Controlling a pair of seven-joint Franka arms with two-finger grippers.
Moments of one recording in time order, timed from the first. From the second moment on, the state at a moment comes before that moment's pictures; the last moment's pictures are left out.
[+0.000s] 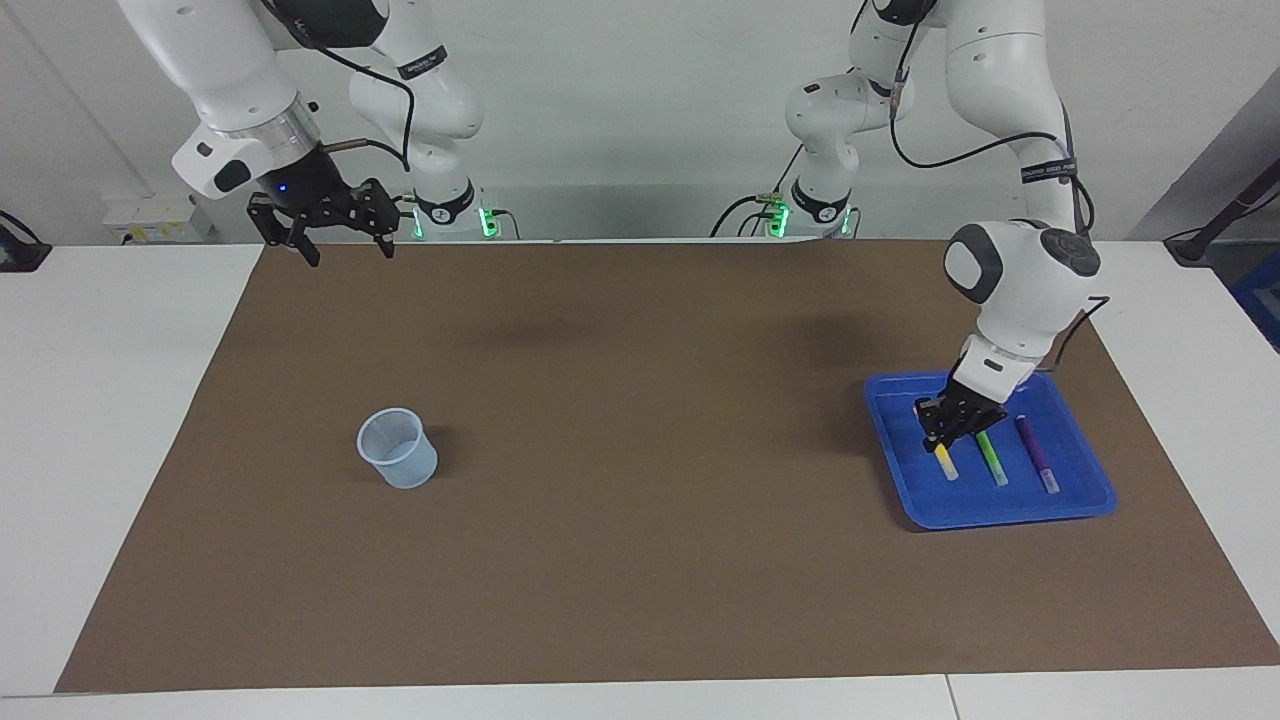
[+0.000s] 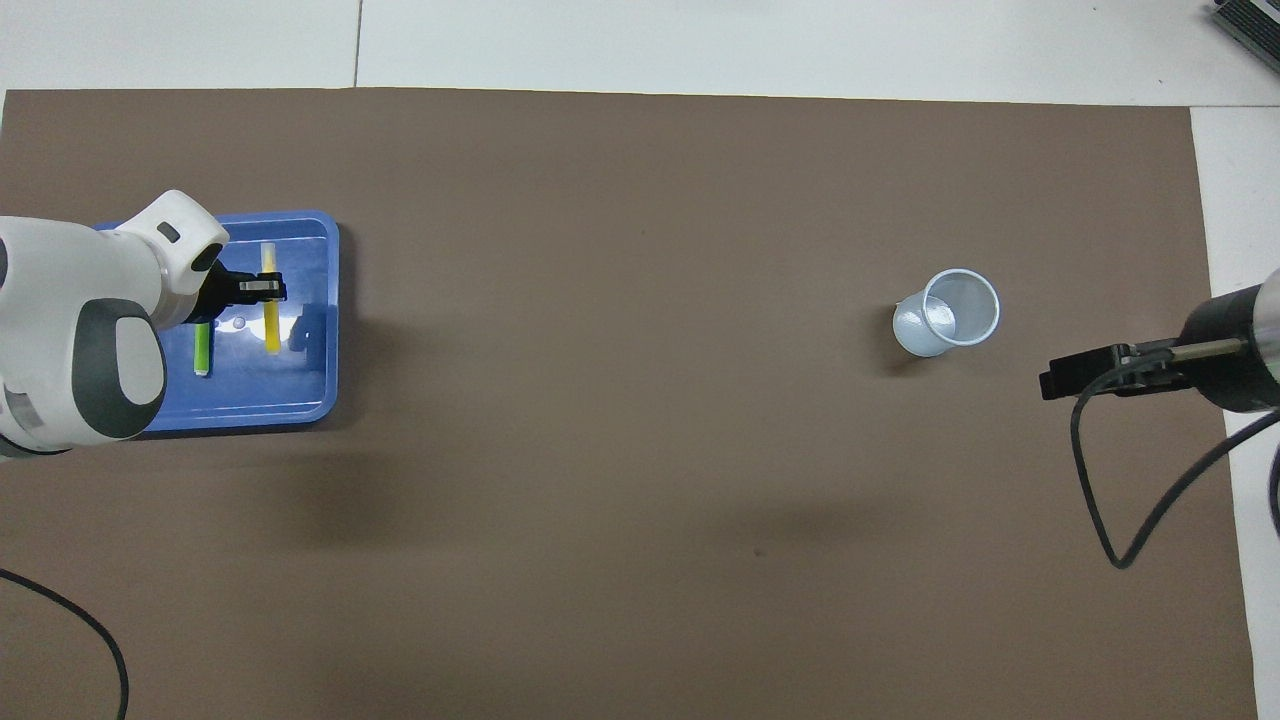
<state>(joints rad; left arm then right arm) 0.23 0.28 -0.24 -2.01 -0.11 2.49 0.09 -0.31 -0.13 0.33 -1.75 0.13 1.59 -0.05</state>
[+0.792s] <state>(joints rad) 0.24 0.32 -0.24 -2.02 -0.11 2.53 0.09 -0.31 -0.13 0.33 -1.75 0.13 1.59 -0.05</state>
